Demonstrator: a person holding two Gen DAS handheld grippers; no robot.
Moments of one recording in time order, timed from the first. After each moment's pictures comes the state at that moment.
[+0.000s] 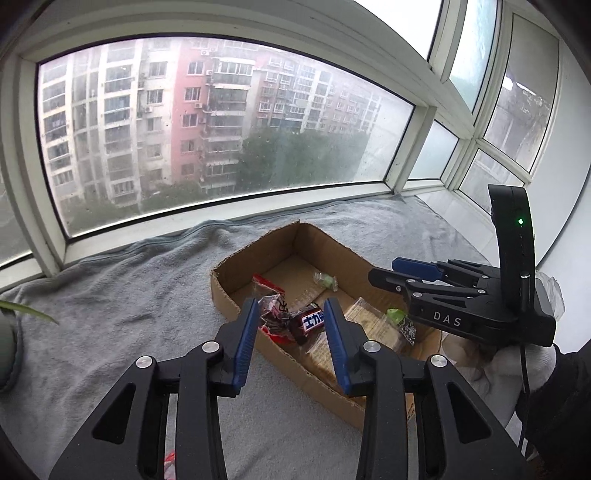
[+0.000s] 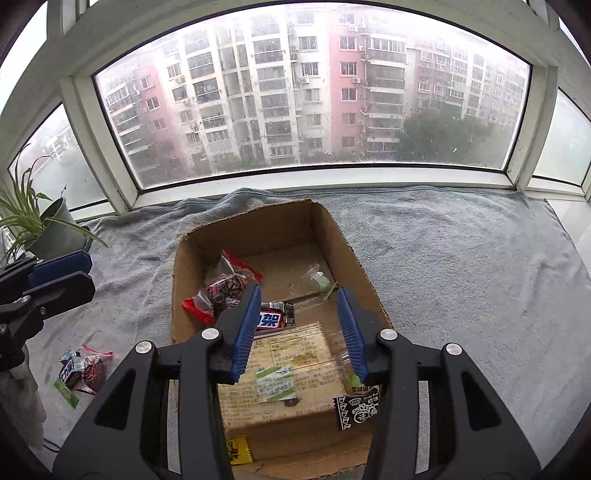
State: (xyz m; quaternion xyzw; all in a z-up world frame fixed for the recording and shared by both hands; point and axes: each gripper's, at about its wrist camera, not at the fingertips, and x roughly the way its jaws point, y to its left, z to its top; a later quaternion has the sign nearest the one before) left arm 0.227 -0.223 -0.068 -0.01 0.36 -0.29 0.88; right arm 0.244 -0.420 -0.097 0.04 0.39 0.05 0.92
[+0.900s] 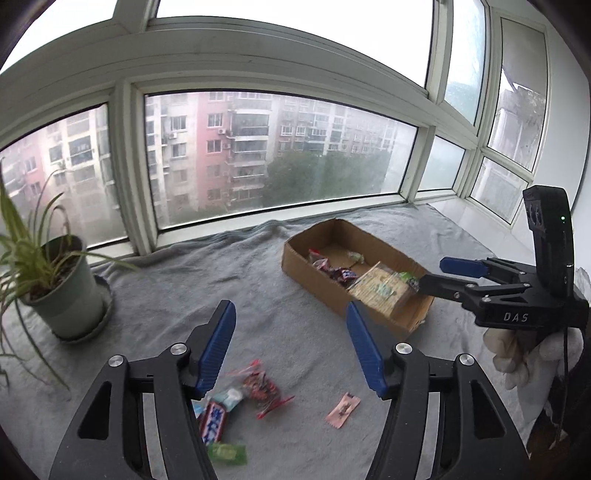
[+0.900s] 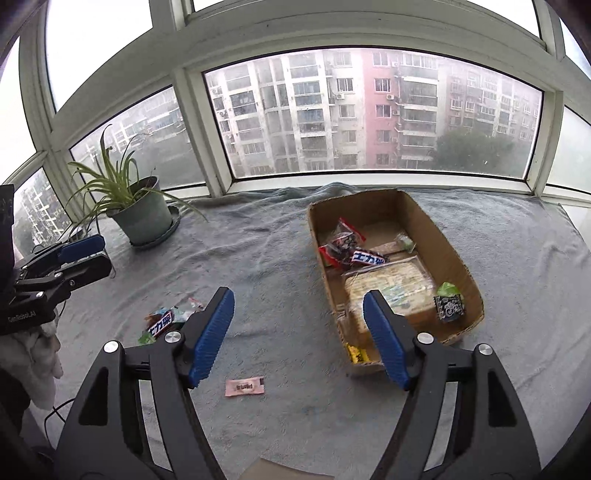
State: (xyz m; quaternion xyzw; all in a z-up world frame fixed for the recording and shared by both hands) left arm 0.119 -0.100 -0.041 0.01 0.32 -0.24 0.92; right arm 0.111 -0.329 -0.060 0.05 0.36 0.12 0.92
